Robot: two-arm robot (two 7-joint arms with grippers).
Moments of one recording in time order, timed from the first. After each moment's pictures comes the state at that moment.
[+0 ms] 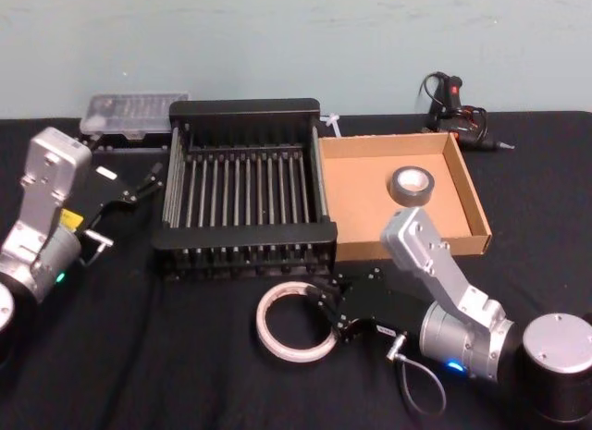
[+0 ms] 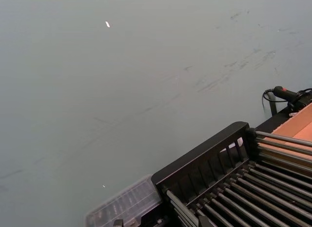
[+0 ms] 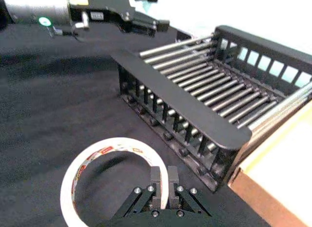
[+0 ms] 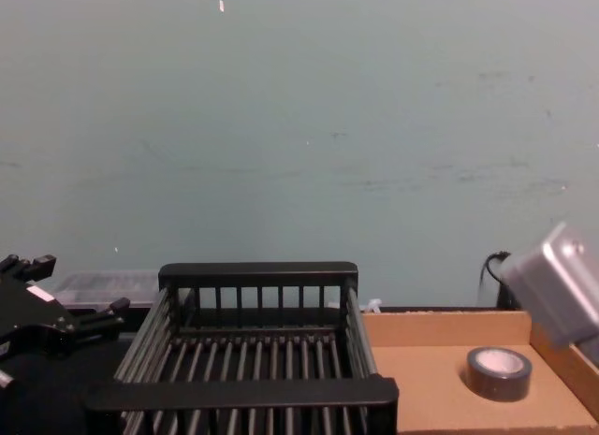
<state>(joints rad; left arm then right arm) -0.20 0.60 0.45 -1.41 -0.25 -0.12 0.03 0.09 0.43 -0.50 -1.58 0.20 0.16 0.49</state>
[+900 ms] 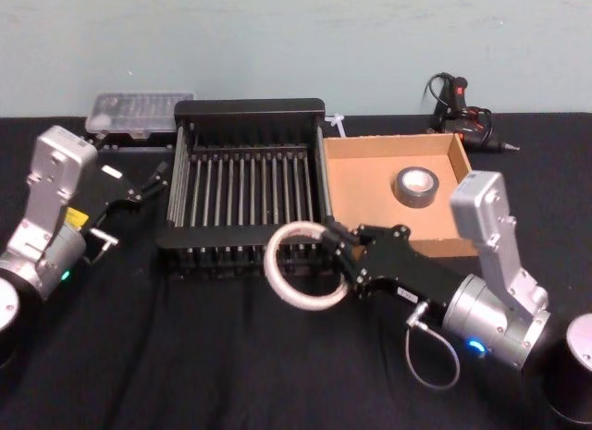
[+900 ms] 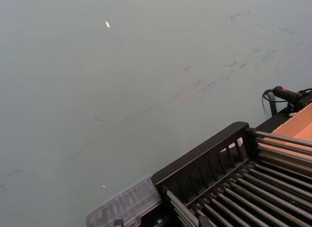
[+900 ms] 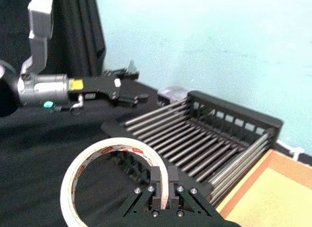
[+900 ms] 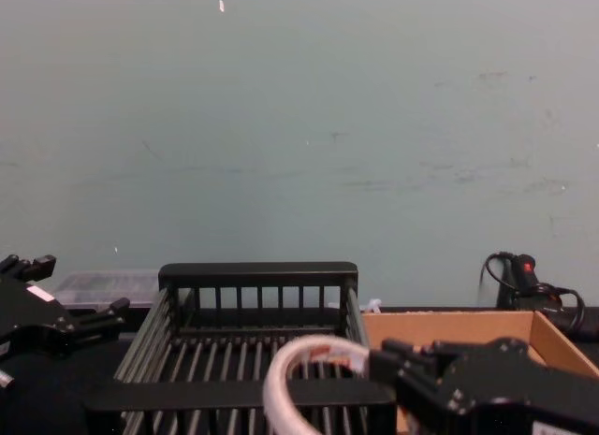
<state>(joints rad) -0.20 0.60 0.45 -1.41 -0.25 -0.12 0.03 0.04 0.44 -0.43 -1.67 0.35 0.01 0.45</state>
